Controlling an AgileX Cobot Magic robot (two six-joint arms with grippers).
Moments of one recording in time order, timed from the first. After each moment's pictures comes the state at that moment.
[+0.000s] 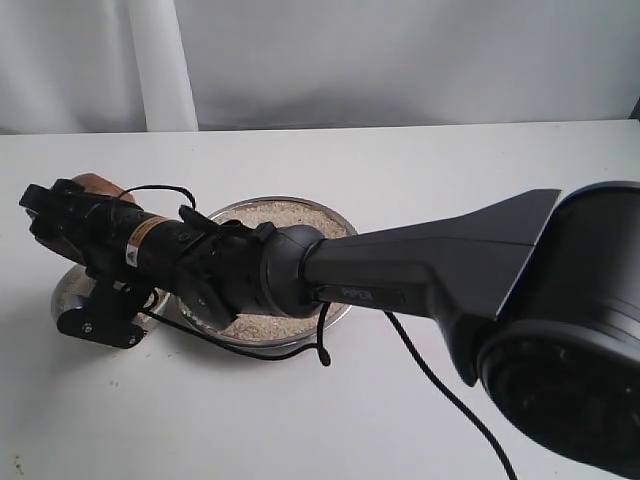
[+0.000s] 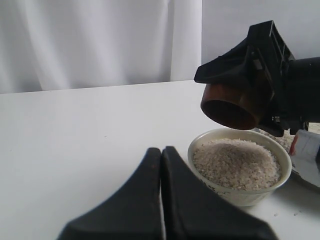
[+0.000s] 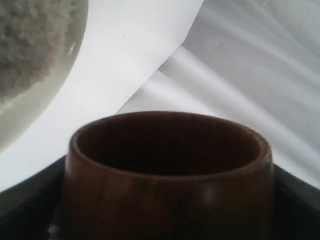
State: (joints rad) left arm -0.01 0.00 0.00 0.13 0.28 -0.06; right arm 0.96 2.35 -1.67 0.02 -0.32 -2.13
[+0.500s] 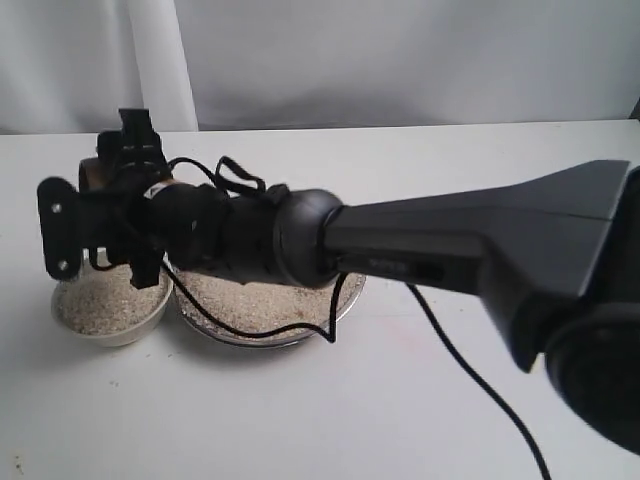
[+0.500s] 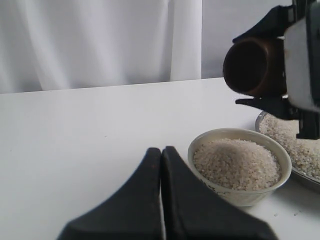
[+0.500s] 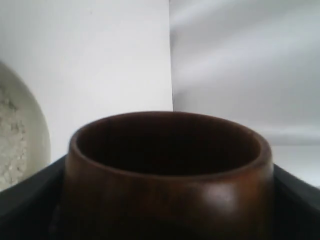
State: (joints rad) left arm -0.01 0.00 0.00 0.13 0.28 -0.06; right arm 0.95 2.26 -1.67 0.88 -0.23 -2.01
